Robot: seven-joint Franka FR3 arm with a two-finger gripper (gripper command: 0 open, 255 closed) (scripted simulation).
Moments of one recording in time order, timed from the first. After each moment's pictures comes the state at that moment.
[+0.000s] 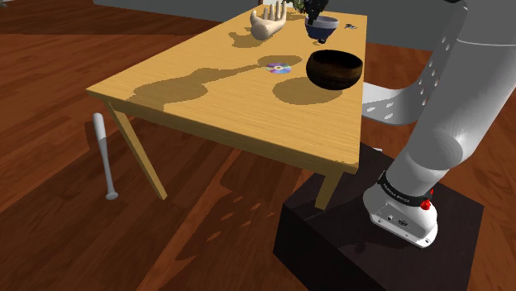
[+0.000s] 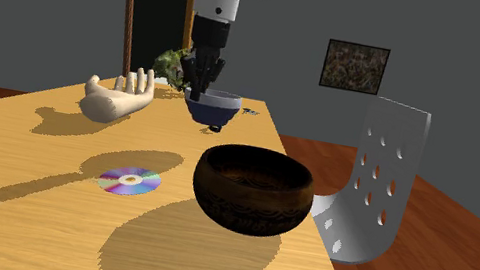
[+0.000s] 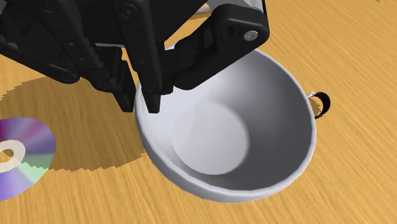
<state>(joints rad) -0.10 0.19 -0.38 -1.50 0.07 1.82 -0.39</state>
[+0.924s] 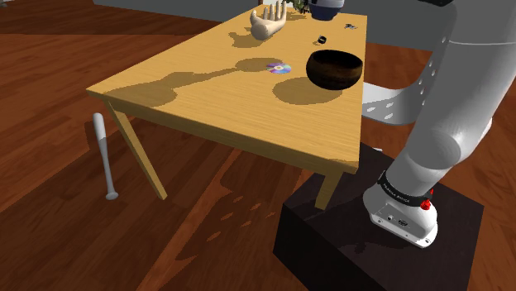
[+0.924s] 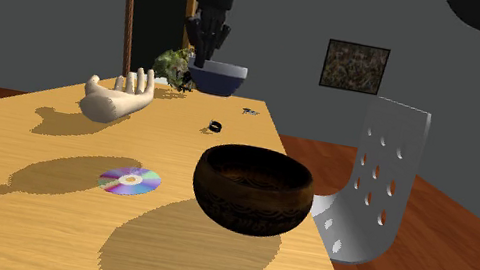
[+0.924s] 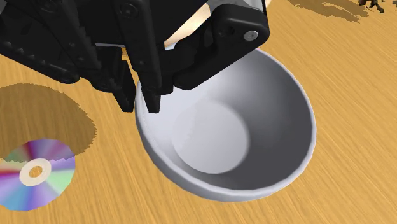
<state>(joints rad) -0.13 0.25 -0.38 -1.23 0.09 1.61 -0.40</state>
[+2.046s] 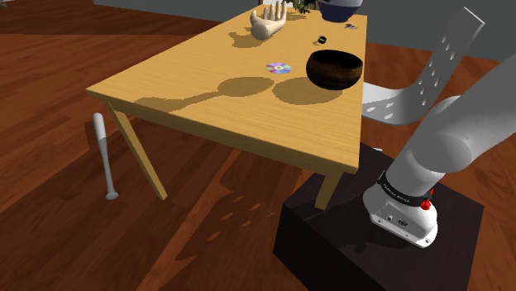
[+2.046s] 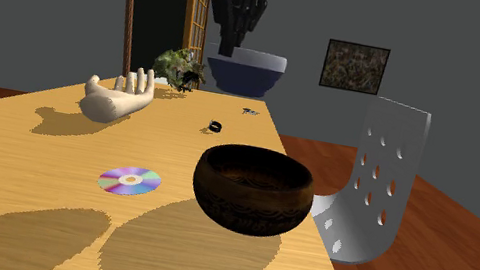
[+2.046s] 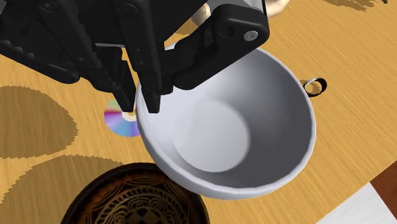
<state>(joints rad) 0.02 -0.30 -0.25 -1.77 -0.11 1.61 -0.14</state>
